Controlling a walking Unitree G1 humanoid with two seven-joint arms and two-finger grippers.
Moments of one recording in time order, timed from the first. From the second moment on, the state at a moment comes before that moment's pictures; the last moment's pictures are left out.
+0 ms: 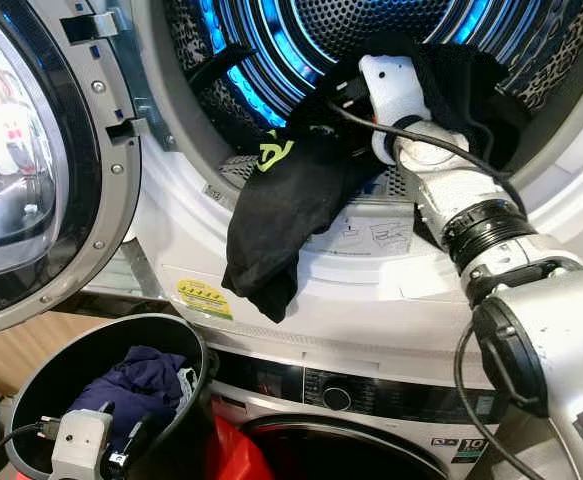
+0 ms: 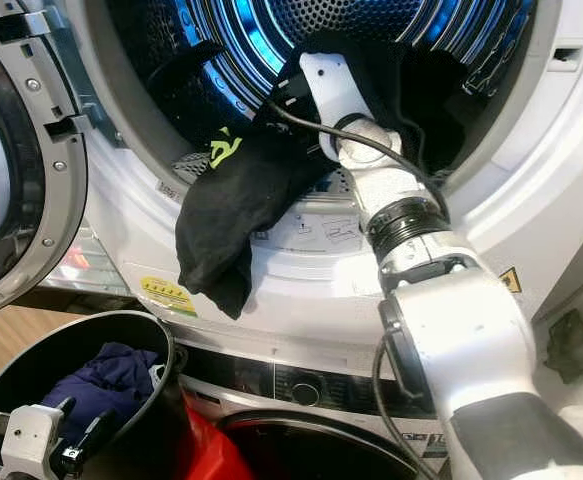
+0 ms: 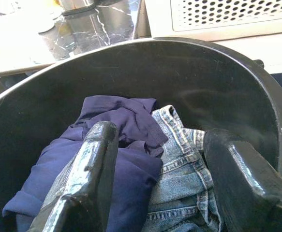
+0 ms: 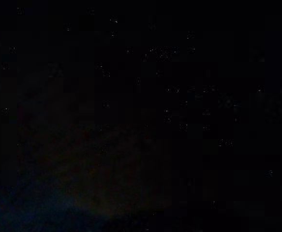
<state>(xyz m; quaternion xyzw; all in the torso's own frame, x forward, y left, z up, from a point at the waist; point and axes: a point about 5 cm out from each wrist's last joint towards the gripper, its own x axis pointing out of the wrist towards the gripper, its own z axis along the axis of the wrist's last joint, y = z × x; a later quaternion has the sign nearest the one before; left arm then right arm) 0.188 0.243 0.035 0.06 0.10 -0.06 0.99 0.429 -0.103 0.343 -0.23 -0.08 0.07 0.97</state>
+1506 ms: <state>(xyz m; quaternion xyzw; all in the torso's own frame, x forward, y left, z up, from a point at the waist) 0.213 0.194 0.065 0.05 0.09 -0.21 0.97 0.422 -0.088 0.377 -0.15 -0.14 0.09 0.97</state>
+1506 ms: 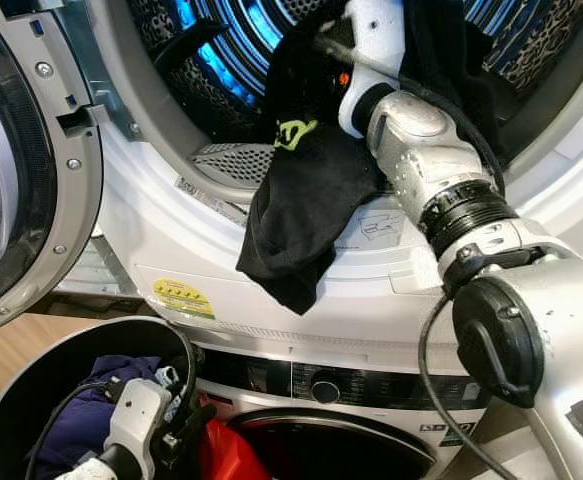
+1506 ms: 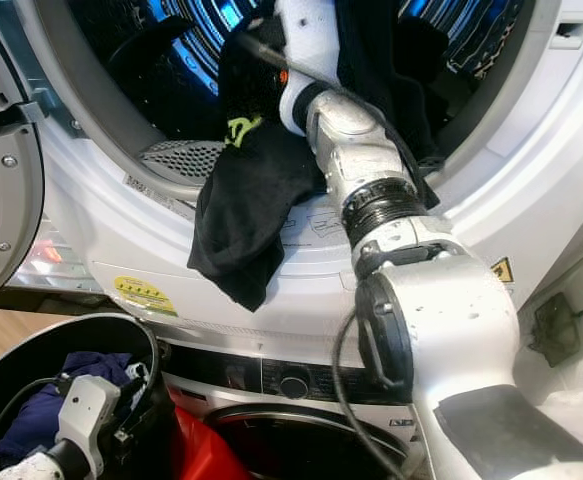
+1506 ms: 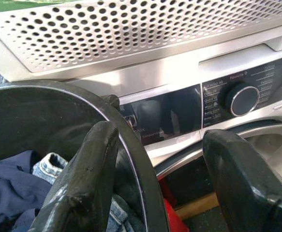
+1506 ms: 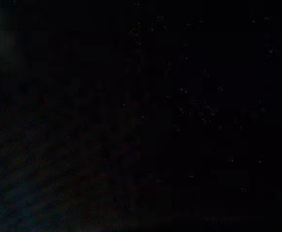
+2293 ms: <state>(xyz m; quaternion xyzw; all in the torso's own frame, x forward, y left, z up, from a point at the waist) 0.214 0.194 0.067 0.05 0.09 -0.22 0.97 0.423 -0.120 0.381 -0.05 -0.14 0.12 0.98</state>
